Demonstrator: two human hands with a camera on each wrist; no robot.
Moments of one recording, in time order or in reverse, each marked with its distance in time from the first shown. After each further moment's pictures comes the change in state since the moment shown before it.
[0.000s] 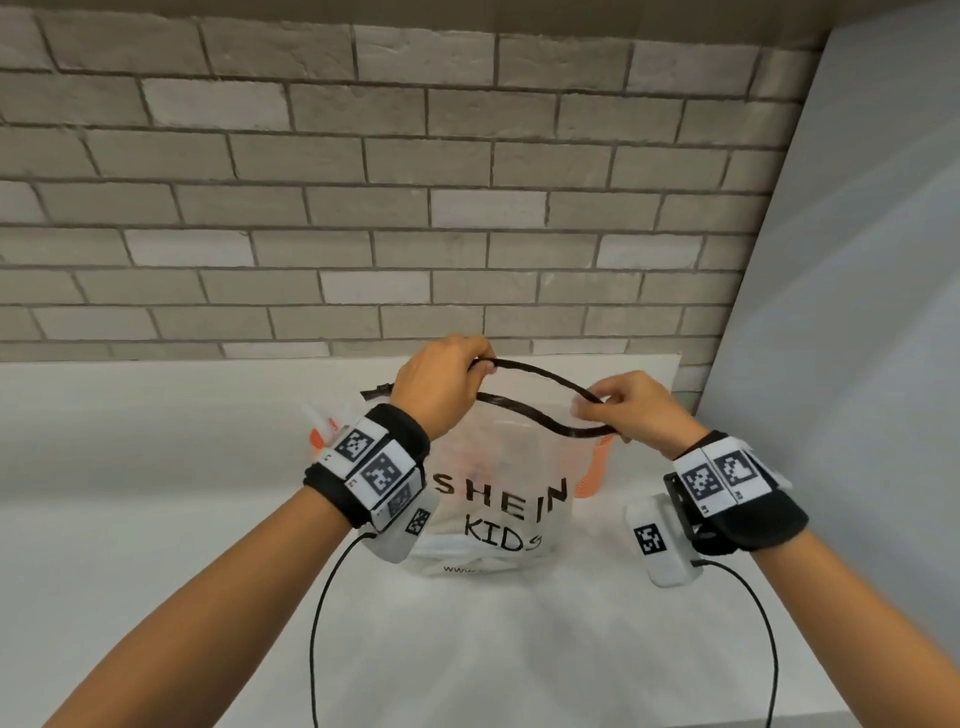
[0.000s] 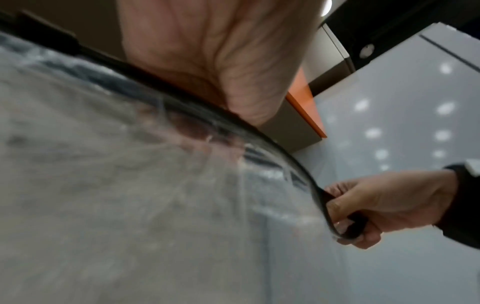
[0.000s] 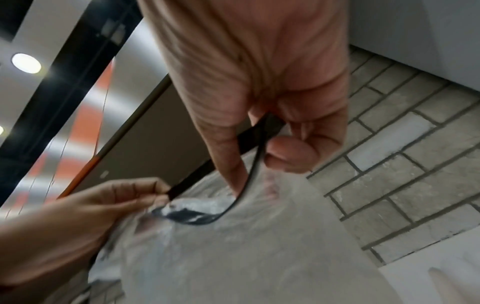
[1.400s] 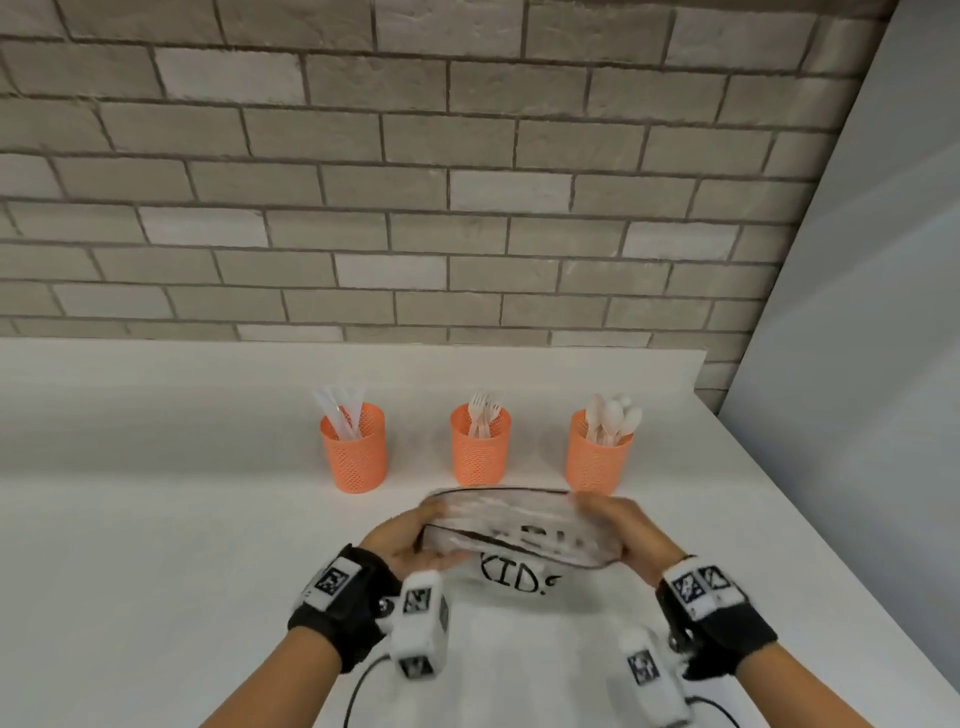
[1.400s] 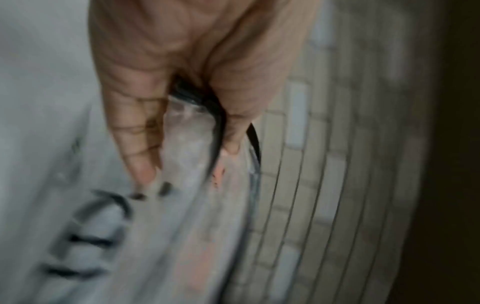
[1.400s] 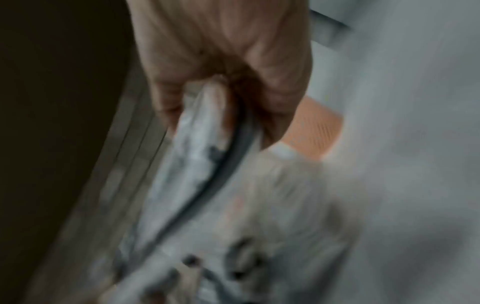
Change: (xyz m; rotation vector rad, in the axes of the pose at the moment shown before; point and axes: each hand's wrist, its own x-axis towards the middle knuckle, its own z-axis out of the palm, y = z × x) left_hand -0.093 -0.090 0.113 -1.365 -0.345 -1.266; right_hand -0.018 0.096 0.098 0.675 -0.244 0.403
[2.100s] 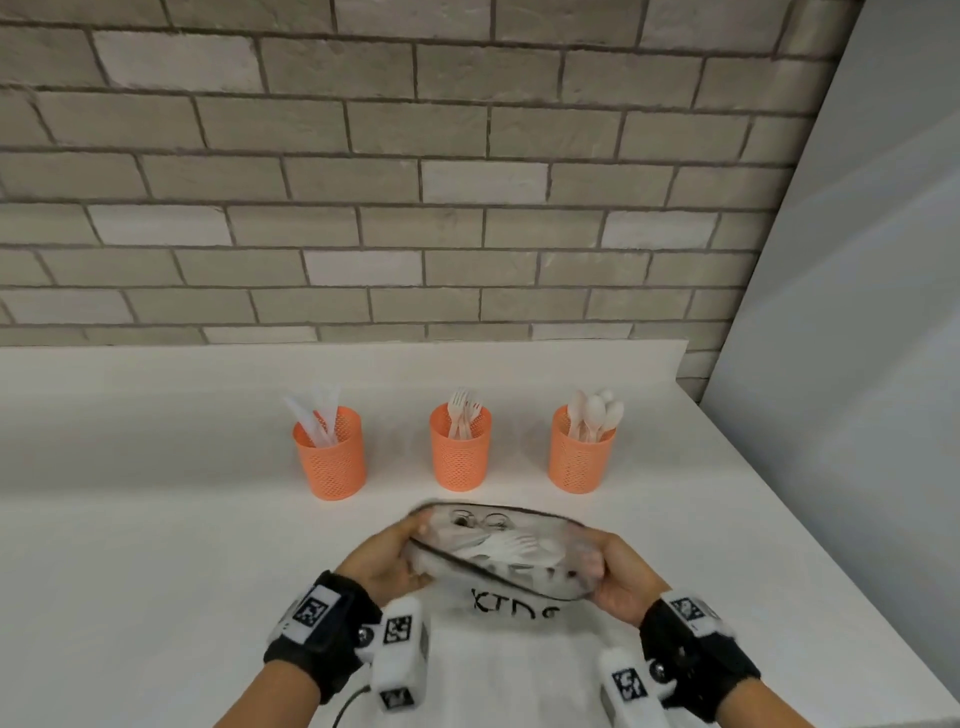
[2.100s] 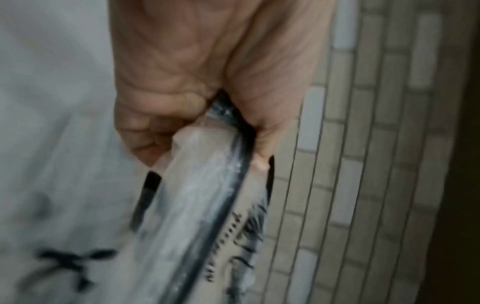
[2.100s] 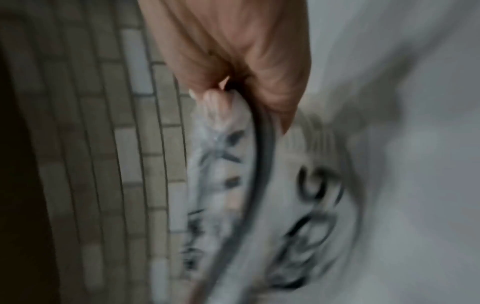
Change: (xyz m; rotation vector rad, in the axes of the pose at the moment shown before) left_hand 0.019 -0.015 -0.007 0.098 -0.111 0.023; right_hand -0.001 0.033 0.002 0.620 -0.102 0.244
